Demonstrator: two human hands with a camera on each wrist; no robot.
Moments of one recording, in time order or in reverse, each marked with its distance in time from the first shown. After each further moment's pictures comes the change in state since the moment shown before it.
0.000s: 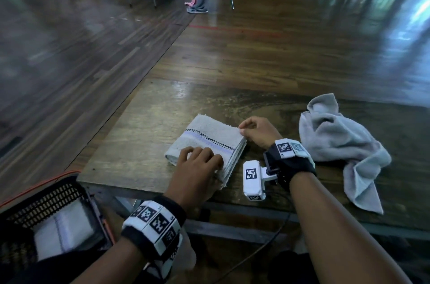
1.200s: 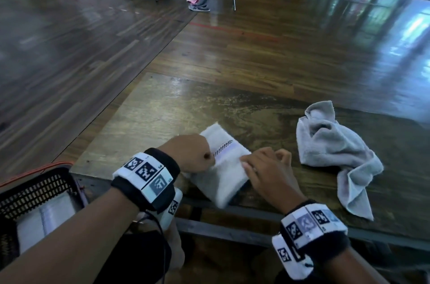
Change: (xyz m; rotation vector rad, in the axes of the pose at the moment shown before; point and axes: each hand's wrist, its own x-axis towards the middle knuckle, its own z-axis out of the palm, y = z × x) left_hand 0.055 -0.032 -0.027 -0.076 -0.575 -0.110; right_hand -0.104 0.022 0.003 -0.843 0.104 -0.444
